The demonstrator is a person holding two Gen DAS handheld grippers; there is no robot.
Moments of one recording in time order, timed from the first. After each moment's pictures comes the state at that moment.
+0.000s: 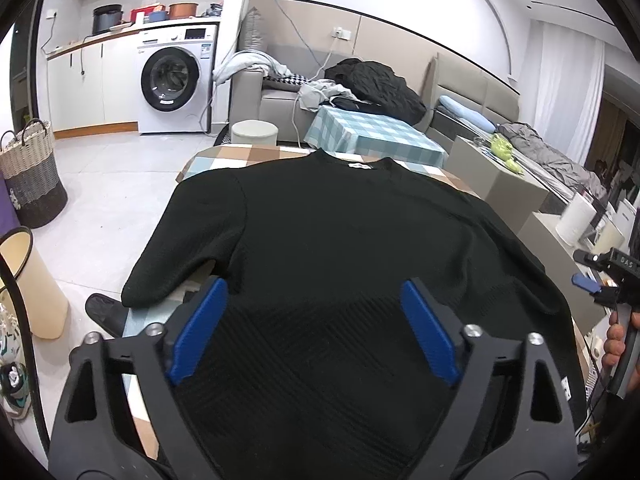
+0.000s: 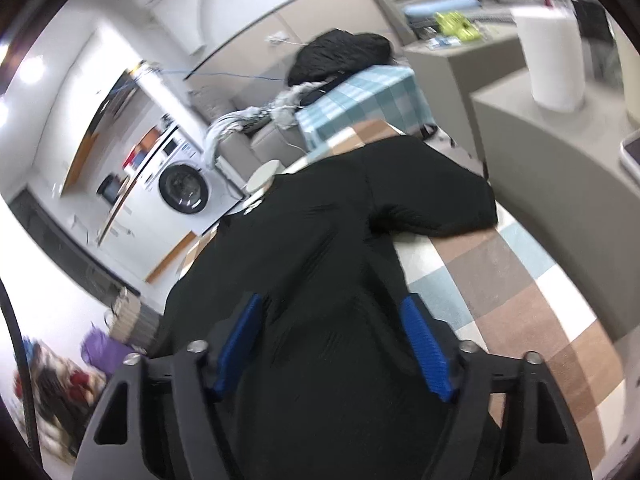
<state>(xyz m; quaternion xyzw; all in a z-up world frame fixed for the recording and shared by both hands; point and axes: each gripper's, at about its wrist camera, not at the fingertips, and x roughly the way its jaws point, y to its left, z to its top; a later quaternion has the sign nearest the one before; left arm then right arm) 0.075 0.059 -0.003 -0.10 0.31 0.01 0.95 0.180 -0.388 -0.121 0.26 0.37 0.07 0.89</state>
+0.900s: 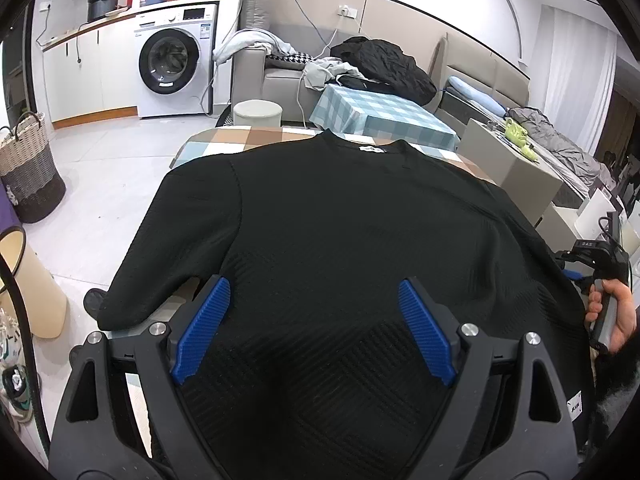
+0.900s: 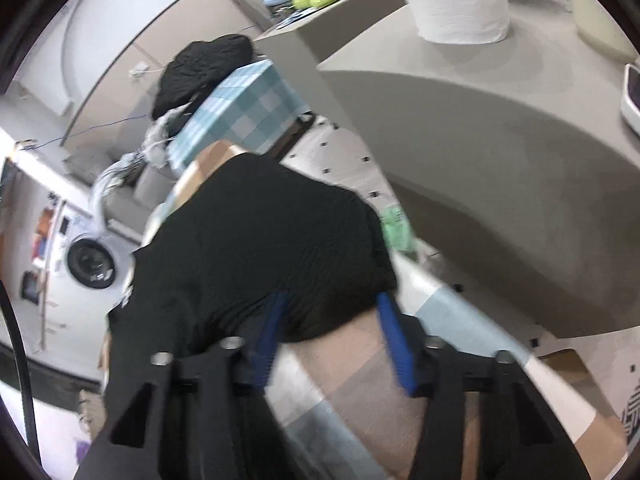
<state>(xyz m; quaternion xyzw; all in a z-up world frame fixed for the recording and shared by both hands) 0.140 0.062 -0.025 -0.09 0.35 0.01 0.93 0.280 -0.483 -0.183 0.33 0.41 -0.13 0.84</state>
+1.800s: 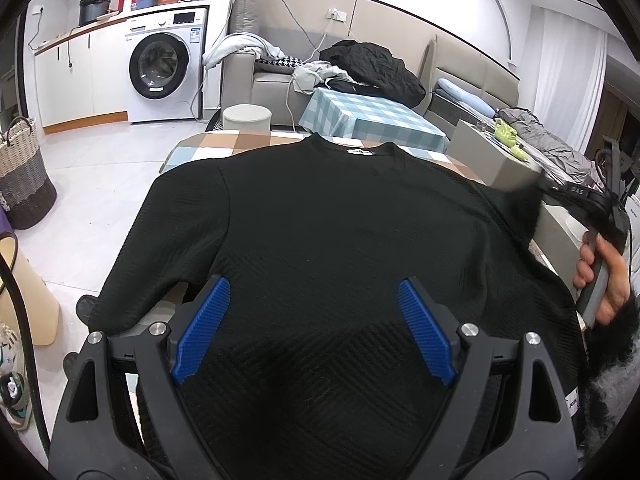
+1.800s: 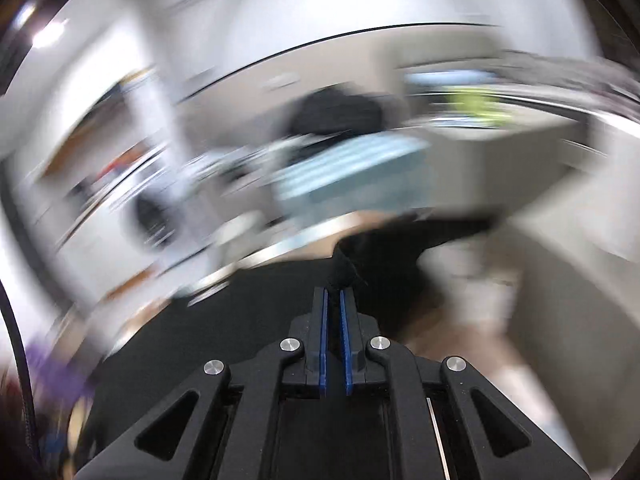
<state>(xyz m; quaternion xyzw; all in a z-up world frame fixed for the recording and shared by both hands) 0.149 0.055 -0.029 -0.09 0.34 -0.01 0.94 0.290 -0.350 -0.096 0.13 0.28 0.09 0.95</state>
